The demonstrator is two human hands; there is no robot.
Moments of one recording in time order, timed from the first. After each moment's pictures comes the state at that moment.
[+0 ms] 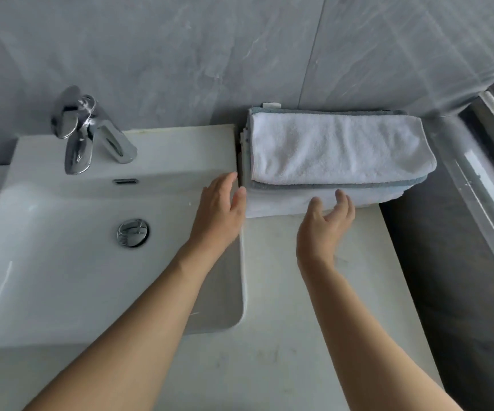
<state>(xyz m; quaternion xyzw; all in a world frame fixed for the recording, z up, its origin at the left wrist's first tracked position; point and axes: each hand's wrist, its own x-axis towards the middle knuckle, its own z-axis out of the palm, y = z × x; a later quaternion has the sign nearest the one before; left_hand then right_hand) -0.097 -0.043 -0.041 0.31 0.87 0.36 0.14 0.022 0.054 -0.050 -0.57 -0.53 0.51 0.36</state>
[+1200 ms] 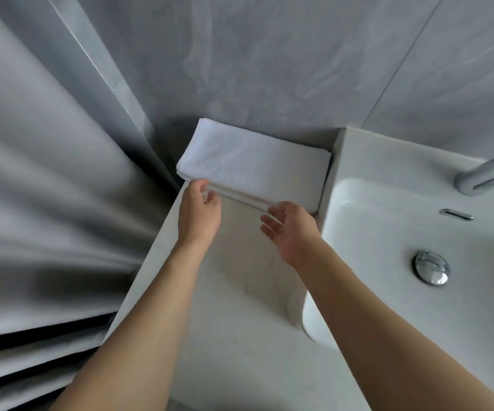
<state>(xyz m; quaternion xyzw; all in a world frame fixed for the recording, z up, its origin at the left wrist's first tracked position) -0.431 -0.572 -0.066 -0.09 0.89 0.45 0.08 -0.372 -0.426 -0.049 -0.47 -0.38 0.80 -0.04</state>
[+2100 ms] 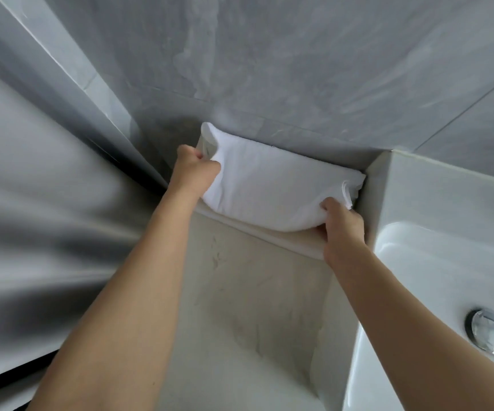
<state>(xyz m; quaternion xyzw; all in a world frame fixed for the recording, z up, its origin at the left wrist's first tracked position) -0.618 -0.560 -0.104 -0.12 0.86 0.46 0.18 -0.472 -0.365 -0.109 -0.60 -0.47 0.64 0.02</state>
